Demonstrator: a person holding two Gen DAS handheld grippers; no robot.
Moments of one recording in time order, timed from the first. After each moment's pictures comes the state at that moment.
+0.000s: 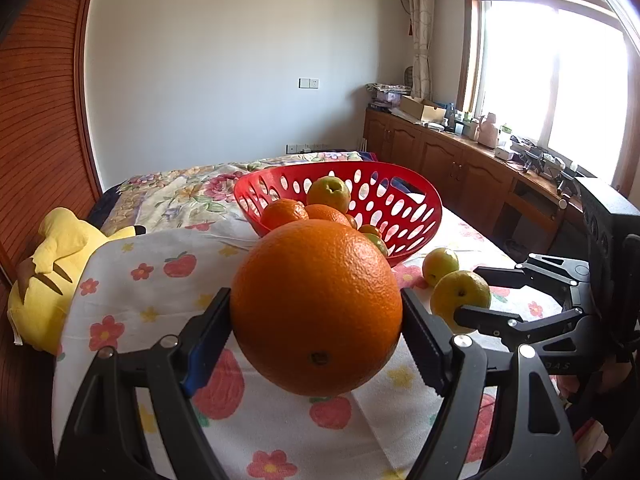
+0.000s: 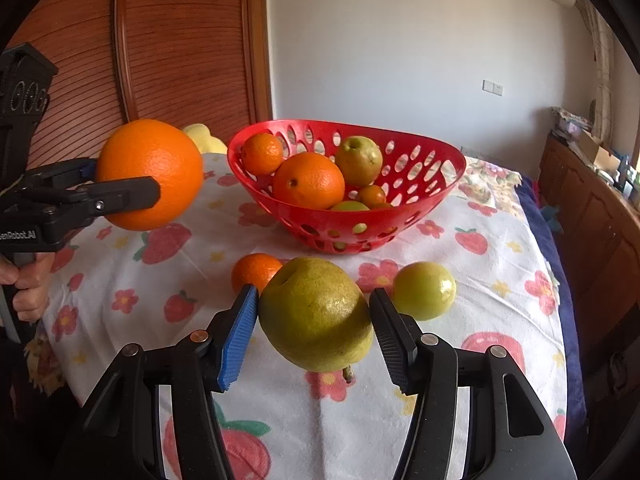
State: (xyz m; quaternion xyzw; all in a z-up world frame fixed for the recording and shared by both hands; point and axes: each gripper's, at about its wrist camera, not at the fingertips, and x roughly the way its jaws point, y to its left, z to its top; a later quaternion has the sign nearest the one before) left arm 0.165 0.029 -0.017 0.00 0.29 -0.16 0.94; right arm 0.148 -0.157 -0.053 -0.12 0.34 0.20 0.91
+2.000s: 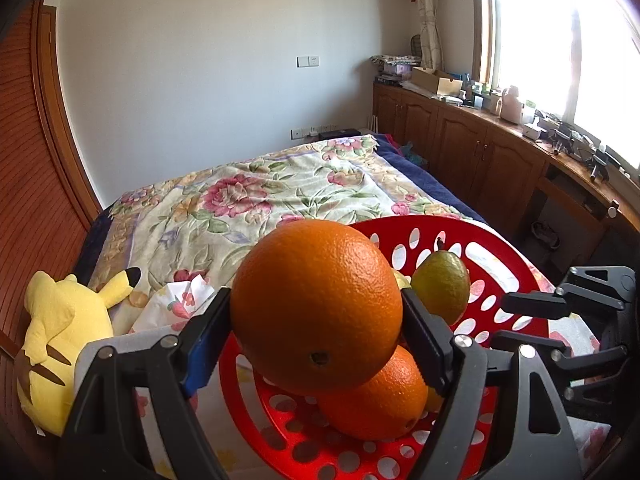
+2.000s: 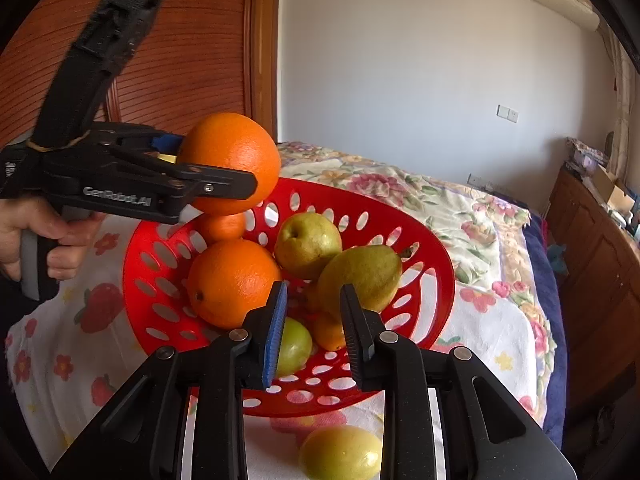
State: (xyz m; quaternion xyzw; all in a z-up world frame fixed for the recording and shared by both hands) left arm 0.355 -0.013 0.005 0.06 0.34 -0.14 0.93; right arm 0.272 -0.164 -0.028 -0.15 0.31 0.22 0.91
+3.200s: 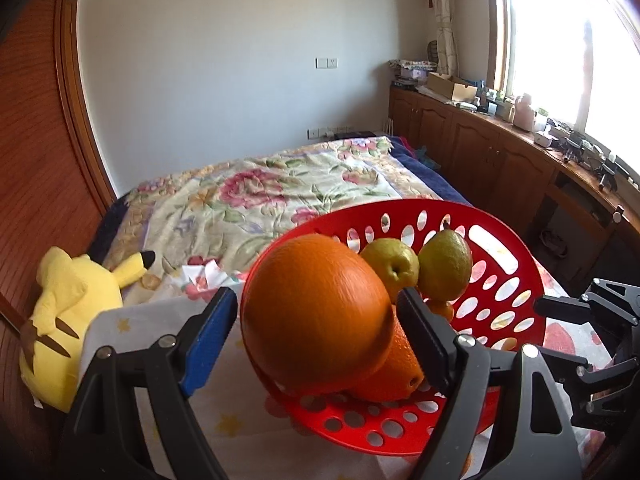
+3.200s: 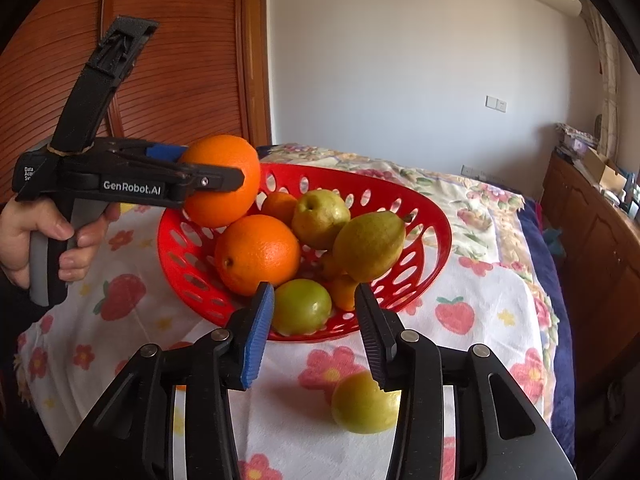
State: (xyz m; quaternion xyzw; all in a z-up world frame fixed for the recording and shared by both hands) left arm 0.320 0.004 0.002 0.05 0.33 -0.11 0.94; right arm 0.234 -0.171 -0.032 -0.12 0.31 0.21 0.92
